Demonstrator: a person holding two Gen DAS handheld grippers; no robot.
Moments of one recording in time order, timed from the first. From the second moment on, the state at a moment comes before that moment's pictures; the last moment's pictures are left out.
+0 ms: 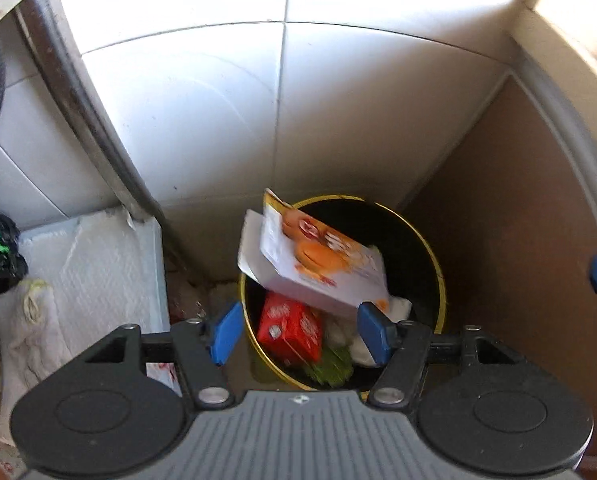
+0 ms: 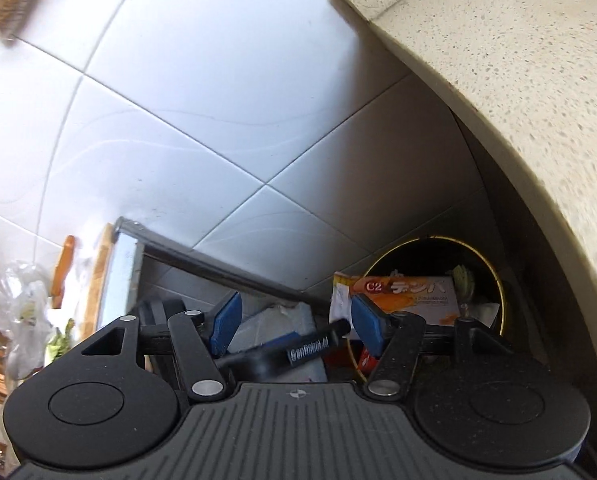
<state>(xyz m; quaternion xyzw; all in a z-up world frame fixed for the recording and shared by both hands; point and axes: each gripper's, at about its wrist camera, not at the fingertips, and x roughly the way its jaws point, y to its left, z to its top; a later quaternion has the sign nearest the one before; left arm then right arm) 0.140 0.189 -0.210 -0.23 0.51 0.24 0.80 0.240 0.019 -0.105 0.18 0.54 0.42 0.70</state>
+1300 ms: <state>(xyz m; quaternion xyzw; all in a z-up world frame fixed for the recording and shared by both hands) 0.043 0.078 -0.009 -0.08 0.32 0.26 0.91 0.132 -0.102 0.025 0.06 0.35 0.37 0.86</state>
